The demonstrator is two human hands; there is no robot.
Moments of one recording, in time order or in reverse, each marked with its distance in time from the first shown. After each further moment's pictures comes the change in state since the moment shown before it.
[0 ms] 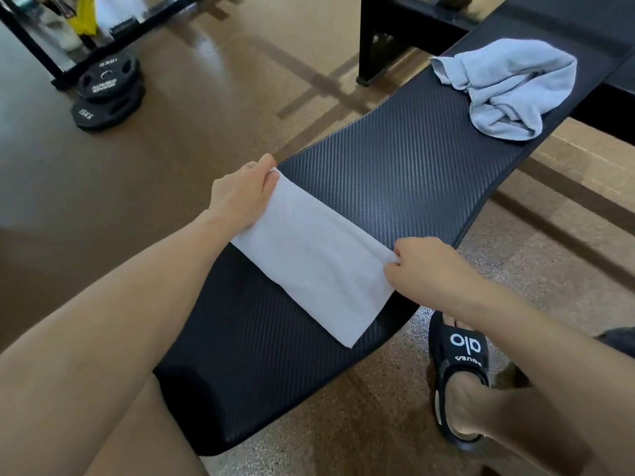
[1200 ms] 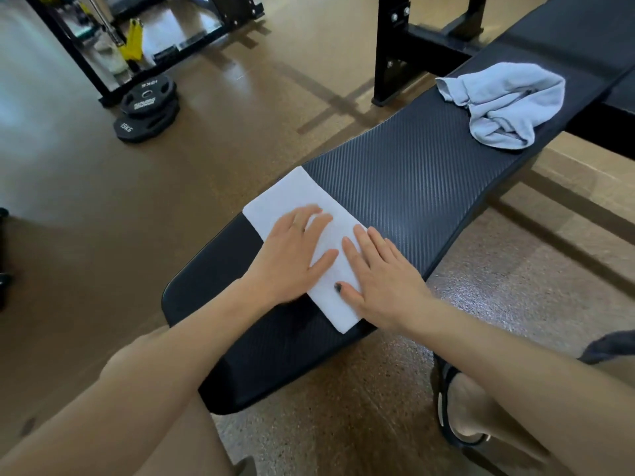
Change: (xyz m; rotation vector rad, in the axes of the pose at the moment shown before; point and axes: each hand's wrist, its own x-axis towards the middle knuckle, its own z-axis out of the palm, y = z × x) left_hand -0.137 0.068 -0.014 -0.062 -0.037 0.283; right_hand -0.008 -0.006 0.071 -0.344 0.180 -0.470
